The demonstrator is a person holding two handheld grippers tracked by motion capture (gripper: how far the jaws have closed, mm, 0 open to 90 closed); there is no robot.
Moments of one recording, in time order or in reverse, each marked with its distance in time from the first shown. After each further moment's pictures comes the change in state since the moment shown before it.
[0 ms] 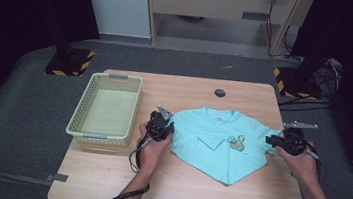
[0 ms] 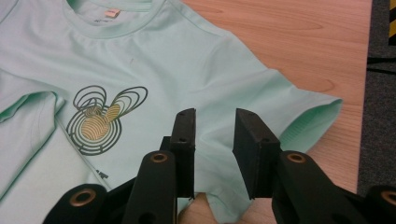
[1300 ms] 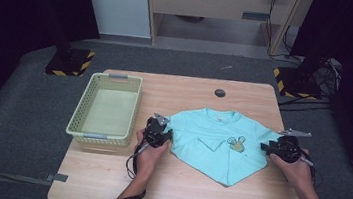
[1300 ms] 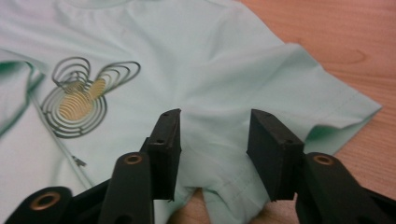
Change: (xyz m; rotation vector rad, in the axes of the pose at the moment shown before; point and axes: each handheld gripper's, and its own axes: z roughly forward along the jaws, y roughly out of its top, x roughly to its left) left arm -0.002 -0.021 -0.008 -0.001 -0.050 -0.024; right arm 0.002 -0.026 0.016 -0.015 0.009 -0.023
